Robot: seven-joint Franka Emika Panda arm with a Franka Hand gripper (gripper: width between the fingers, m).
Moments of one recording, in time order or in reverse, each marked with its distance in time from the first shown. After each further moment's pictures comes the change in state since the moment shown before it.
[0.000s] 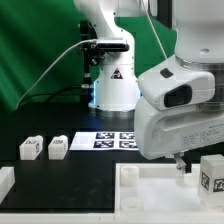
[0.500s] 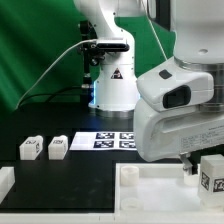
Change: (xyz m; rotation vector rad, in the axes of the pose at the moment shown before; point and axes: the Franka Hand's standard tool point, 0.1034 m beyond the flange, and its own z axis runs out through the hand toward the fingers) arm 0.004 0.001 0.002 -0.003 0.021 0.001
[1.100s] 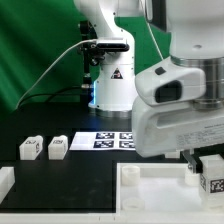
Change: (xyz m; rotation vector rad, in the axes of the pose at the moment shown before) arm 0.001 0.000 0.000 0.034 0.106 0.288
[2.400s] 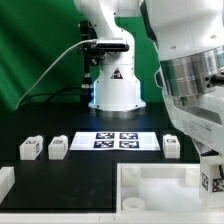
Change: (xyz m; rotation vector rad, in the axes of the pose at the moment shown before) arm -0.004 -0.008 0.005 0.185 0.068 1.247
